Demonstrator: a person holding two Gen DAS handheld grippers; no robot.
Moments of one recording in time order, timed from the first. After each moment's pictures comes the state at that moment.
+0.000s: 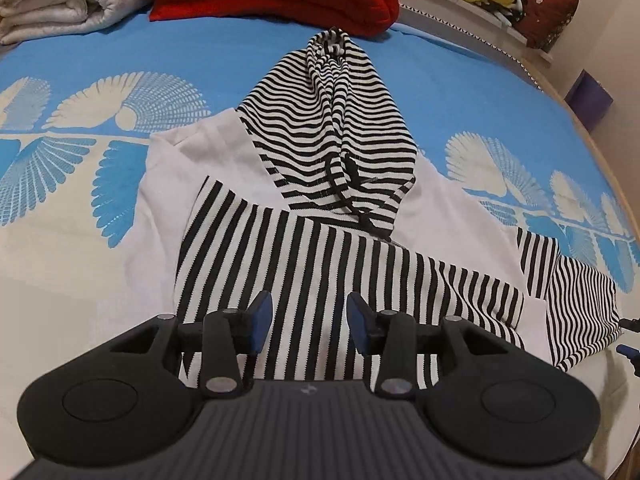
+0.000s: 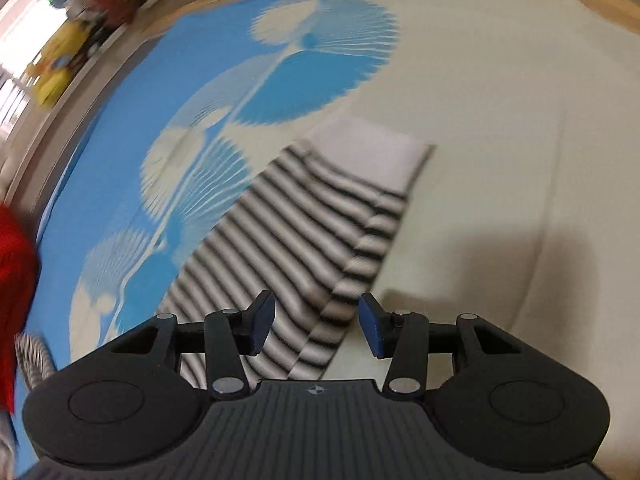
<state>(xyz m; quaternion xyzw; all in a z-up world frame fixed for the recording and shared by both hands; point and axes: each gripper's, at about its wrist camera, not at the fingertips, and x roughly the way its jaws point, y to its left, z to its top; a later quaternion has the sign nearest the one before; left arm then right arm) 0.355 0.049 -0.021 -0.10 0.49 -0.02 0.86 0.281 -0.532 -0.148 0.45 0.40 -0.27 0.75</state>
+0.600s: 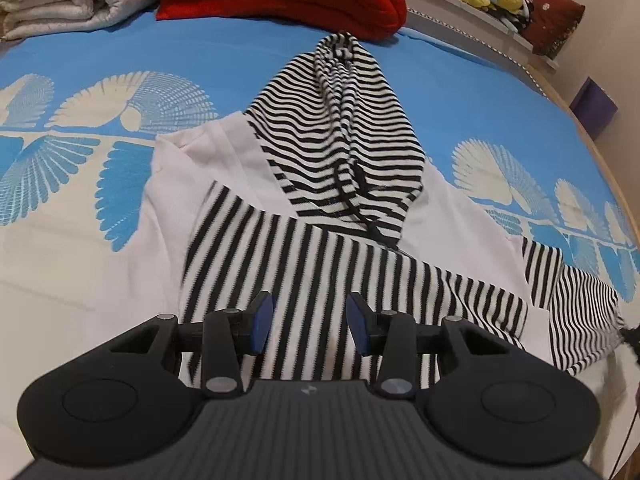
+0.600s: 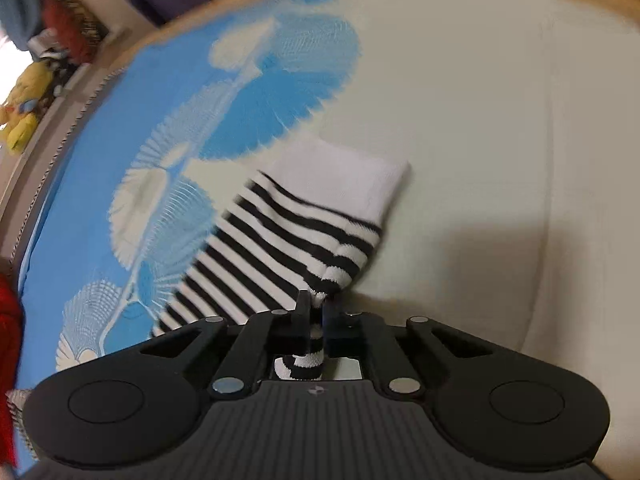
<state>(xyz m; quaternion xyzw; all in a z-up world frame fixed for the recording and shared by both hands) 0.360 0.059 -0.020 -0.11 0.49 0.00 0.87 0.298 -0.529 -0.150 0.44 0.37 -0.32 0.75</state>
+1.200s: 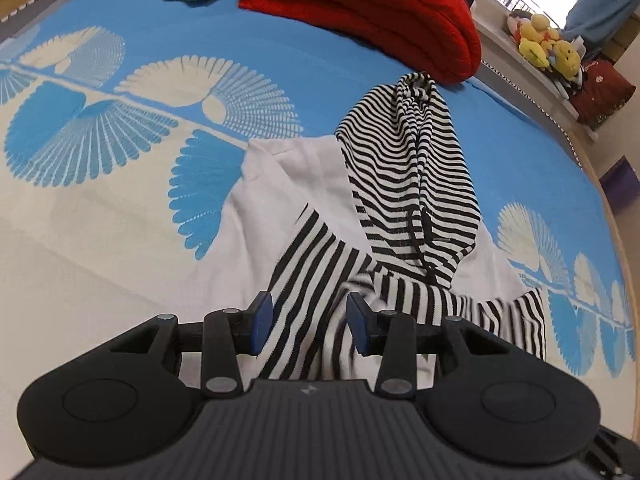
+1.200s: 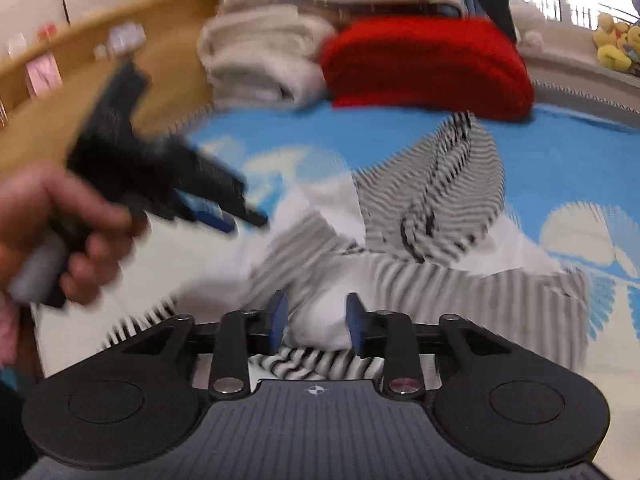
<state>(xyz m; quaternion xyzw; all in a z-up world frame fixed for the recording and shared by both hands) 0.358 0.135 -0.011 -0.20 0.49 0.06 0.85 0.282 -0.141 -0.039 0.03 0.35 0.35 0.87</state>
